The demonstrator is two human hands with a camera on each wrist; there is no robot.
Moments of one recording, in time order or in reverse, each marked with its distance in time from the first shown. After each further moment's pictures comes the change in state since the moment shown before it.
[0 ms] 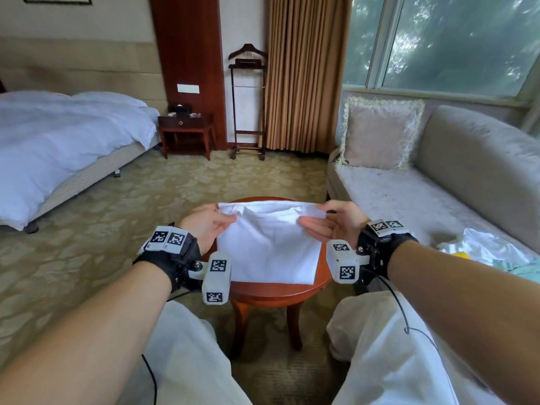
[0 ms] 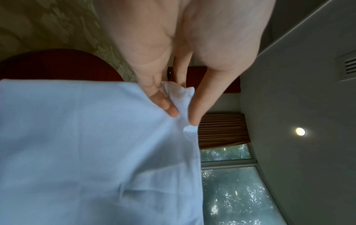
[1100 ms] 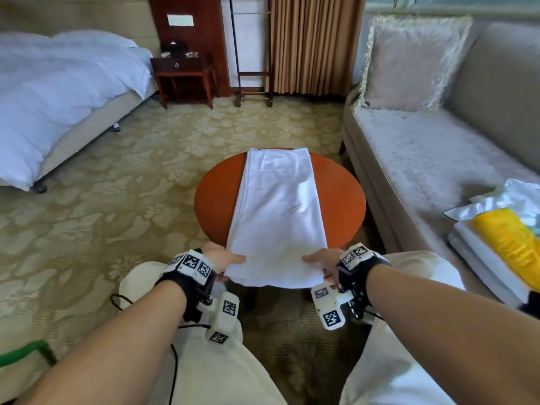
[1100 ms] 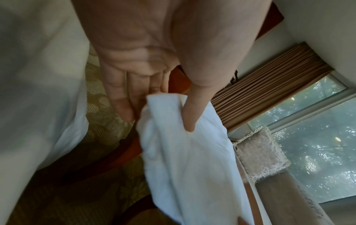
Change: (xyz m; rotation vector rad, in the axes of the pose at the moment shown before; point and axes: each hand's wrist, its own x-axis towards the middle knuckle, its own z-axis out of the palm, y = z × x) left_hand 0.011 -0.131 -0.038 0.654 0.135 -0.542; right_hand 0.059 0.141 -0.017 -0.940 0.142 0.499
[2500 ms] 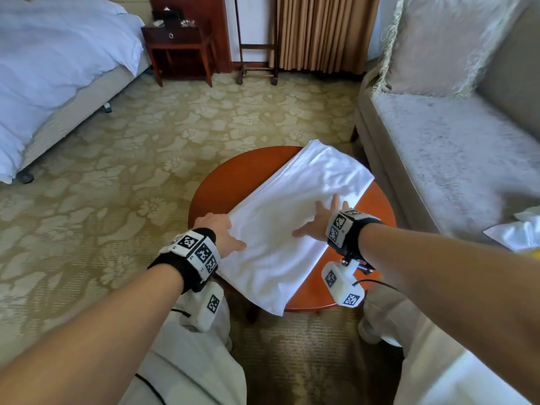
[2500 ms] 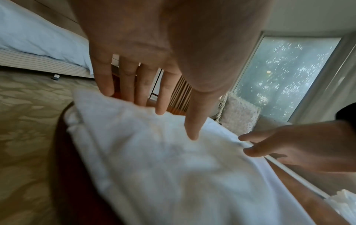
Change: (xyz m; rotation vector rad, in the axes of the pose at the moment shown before) left_hand 0.081 0.104 -0.039 0.912 0.095 0.251; right_hand 0.100 -0.133 -0.044 -0.721 0.251 -0.134
